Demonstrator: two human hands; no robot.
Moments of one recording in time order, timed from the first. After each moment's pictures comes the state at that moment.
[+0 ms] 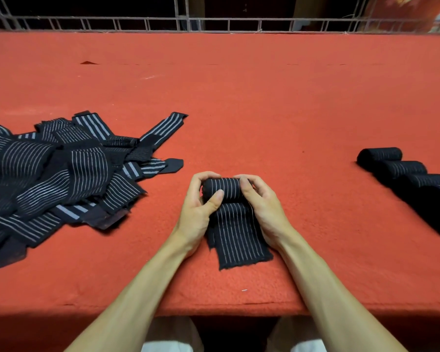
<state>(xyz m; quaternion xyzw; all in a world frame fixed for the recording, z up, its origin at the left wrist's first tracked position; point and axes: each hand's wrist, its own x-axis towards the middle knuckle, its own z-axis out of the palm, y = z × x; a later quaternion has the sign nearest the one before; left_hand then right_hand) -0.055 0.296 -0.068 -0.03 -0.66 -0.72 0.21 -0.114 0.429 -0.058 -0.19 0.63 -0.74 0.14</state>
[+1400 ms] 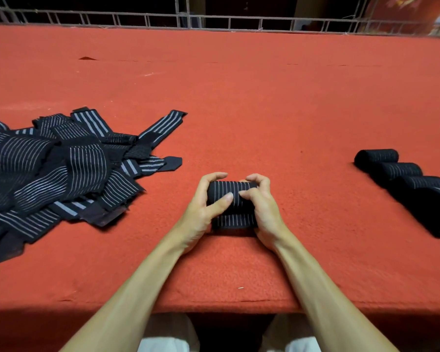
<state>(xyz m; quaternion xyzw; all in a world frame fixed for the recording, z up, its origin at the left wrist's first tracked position) -0.055 0.297 -0.070 -0.03 -0.67 -0.74 0.11 -0.118 0.428 -0.067 -0.17 0.62 -0.75 0.15</state>
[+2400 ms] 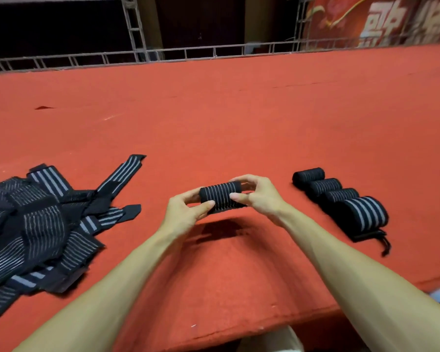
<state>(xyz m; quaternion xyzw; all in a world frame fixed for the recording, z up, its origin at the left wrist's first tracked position) -0.123 0.346 0.005 0.08 -0.72 -0.68 0.12 -0.196 0.525 0.021 -0.17 0.77 -0.61 0.09</state>
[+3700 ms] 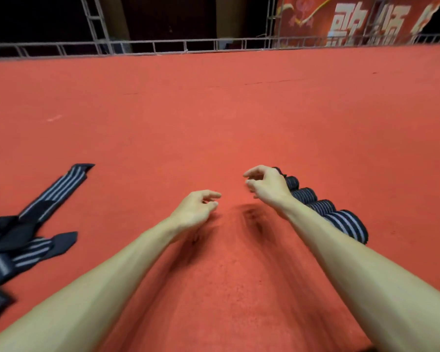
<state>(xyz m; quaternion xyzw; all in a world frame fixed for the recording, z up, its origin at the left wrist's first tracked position) -0.236 0.410 0.007 -0.01 -0.90 -0.44 -0.04 -0.294 0.588 0.018 -0.03 0.87 -0.48 -0.02</state>
